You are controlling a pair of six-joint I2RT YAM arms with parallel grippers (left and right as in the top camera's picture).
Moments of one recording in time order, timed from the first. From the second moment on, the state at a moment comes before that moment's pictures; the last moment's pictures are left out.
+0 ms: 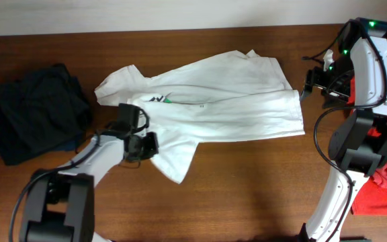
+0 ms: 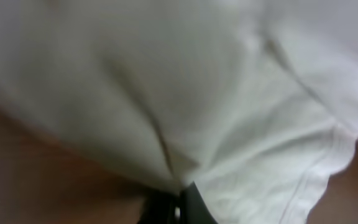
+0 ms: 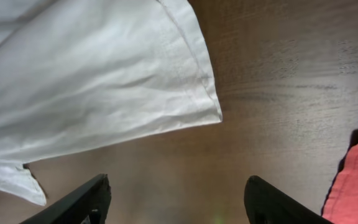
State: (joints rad) left arm -0.18 1.70 0.86 -0.45 0.27 -0.37; right arm -0.25 2.31 2.26 -1.69 -0.18 0.07
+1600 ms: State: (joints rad) left arm -0.06 1.43 0.93 -0.96 0.25 -0.29; right arm -0.29 2.27 1.63 -1.28 -0.36 0.12
